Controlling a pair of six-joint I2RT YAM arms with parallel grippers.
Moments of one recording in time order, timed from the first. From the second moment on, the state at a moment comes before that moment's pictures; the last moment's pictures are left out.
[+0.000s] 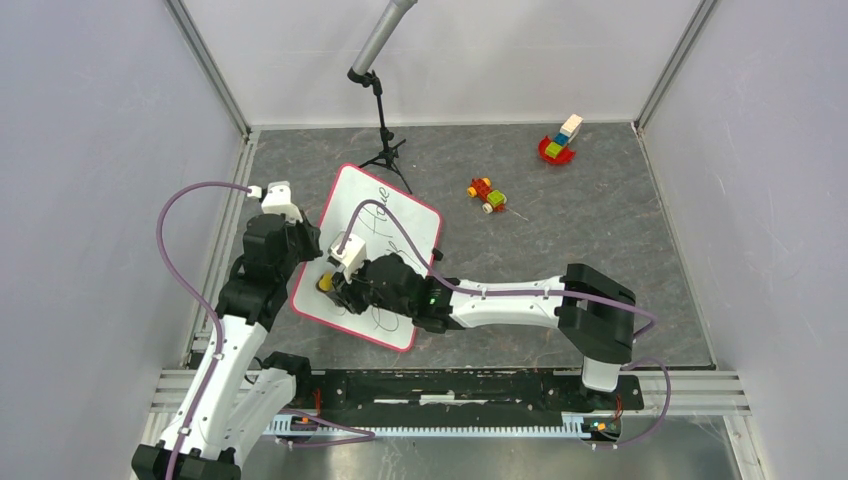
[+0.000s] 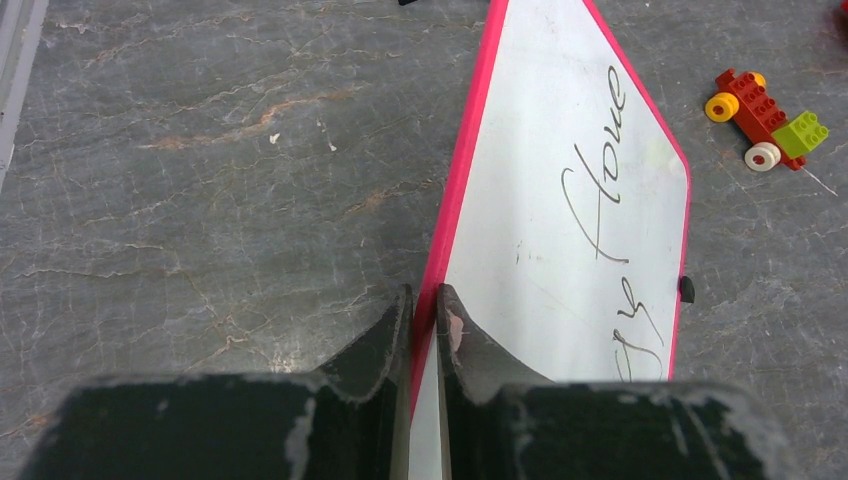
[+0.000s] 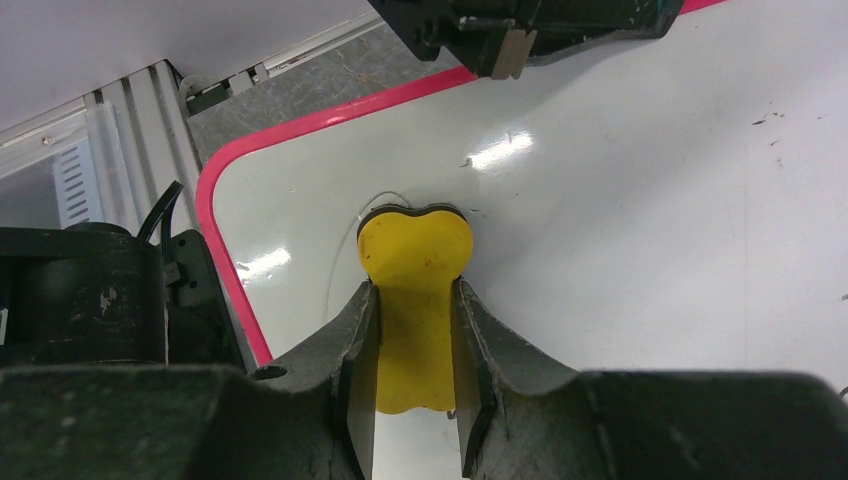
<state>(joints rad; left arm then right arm) -0.20 0.74 0.72 -0.41 -0.10 -0.24 1.28 1.82 1.22 0.32 0.14 0.15</state>
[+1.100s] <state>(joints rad) -0.19 0.73 0.73 -0.50 -0.02 -0.33 1.25 1.81 1.26 0.28 0.15 0.13</state>
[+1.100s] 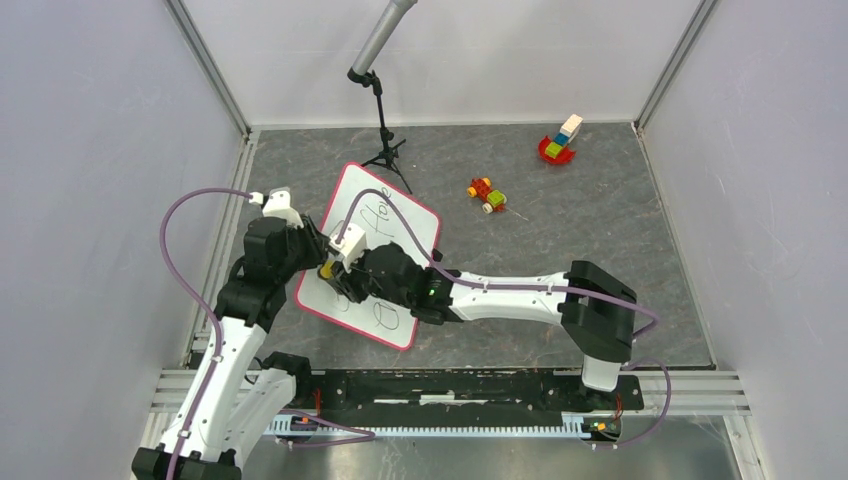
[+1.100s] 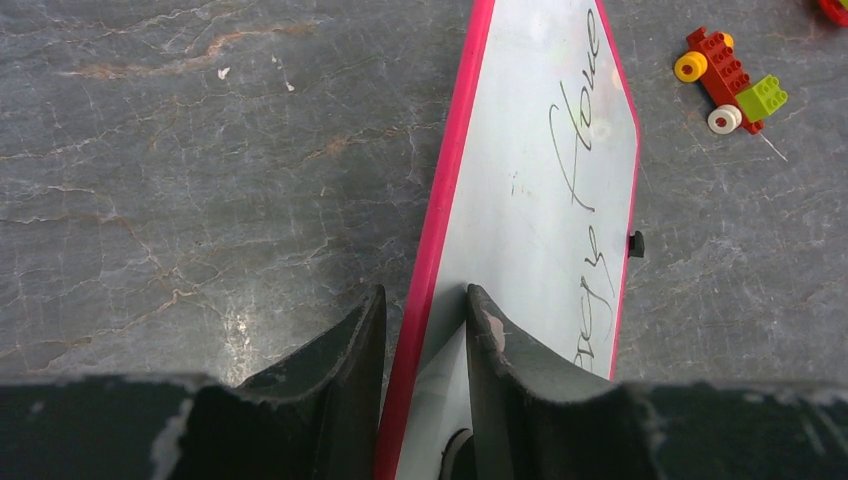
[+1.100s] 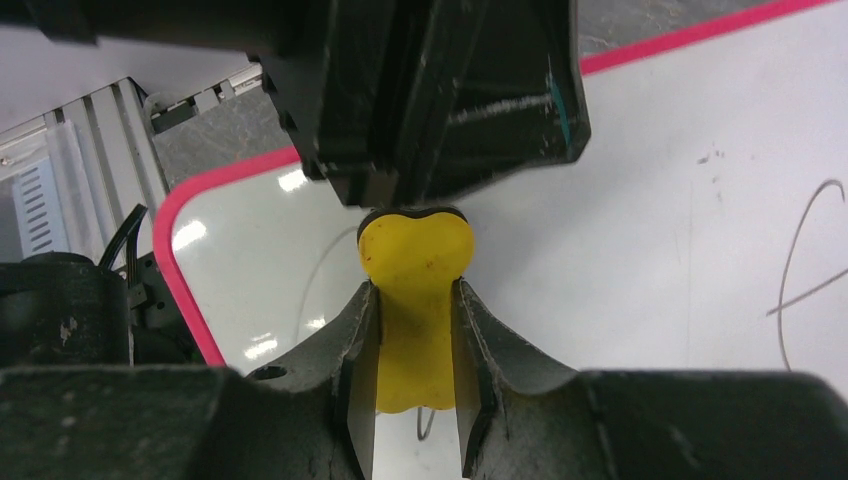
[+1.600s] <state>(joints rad) -0.19 0.73 0.72 -0.50 -0.02 -0.33 1.28 1.85 1.27 0.37 0.14 0.06</state>
